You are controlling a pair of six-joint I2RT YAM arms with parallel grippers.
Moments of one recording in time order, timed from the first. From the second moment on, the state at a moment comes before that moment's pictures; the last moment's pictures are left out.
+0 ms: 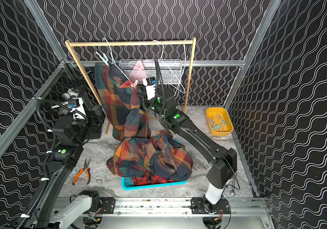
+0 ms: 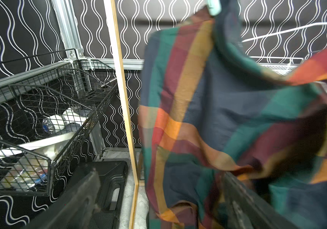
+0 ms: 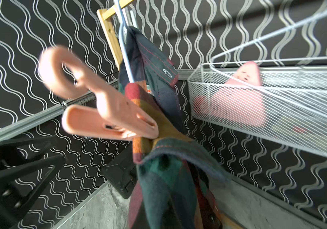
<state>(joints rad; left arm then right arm) -0.01 0.95 1.02 -0.09 -0.11 -0.05 0.70 1.68 1.71 -0.04 -0.10 0.22</state>
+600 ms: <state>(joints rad) 0.01 1.14 1.05 0.04 0.04 -0.05 0.54 1.40 1.58 -0.04 -0.53 0.24</state>
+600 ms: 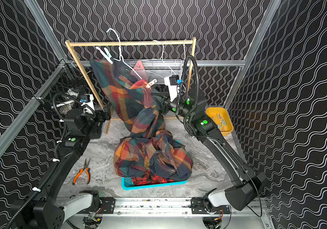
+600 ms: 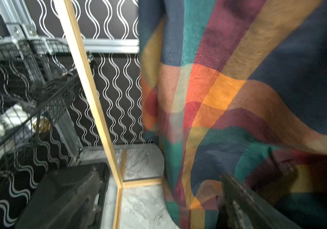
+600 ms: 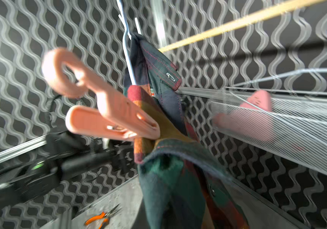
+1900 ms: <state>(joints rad) -0.28 1.13 1.25 0.24 0.56 -0.29 0.42 1.32 1.77 -0.07 -0.77 0.39</state>
